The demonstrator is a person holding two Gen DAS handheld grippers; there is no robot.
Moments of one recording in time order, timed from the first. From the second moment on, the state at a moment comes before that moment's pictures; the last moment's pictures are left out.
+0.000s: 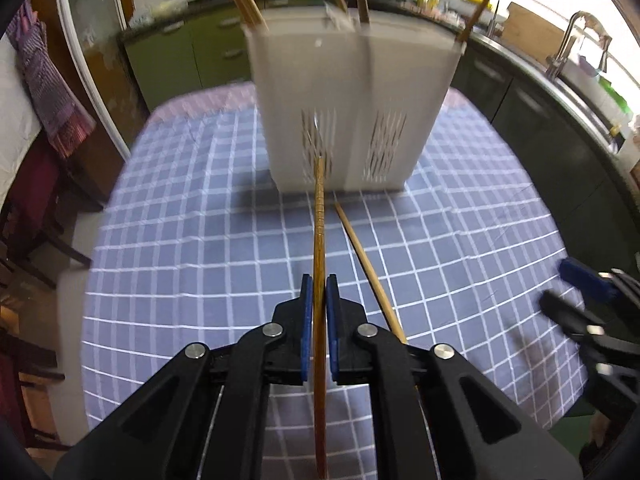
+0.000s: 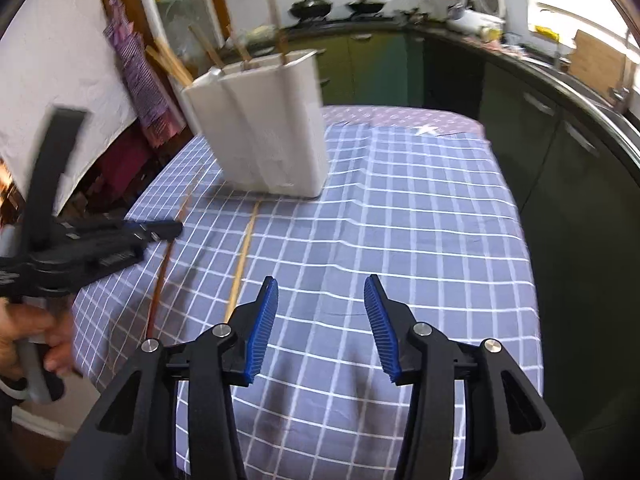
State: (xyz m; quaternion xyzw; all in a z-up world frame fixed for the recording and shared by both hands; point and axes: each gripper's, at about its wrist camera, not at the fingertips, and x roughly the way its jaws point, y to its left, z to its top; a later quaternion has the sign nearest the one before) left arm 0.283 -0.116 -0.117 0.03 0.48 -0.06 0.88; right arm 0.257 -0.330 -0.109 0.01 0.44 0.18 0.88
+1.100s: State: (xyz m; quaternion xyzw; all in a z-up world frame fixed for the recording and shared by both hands) left arm 0.218 -0.065 -0.059 0.02 0.40 -0.09 0.91; right arm 0.372 -0.174 -0.180 -0.11 0.57 0.19 0.79
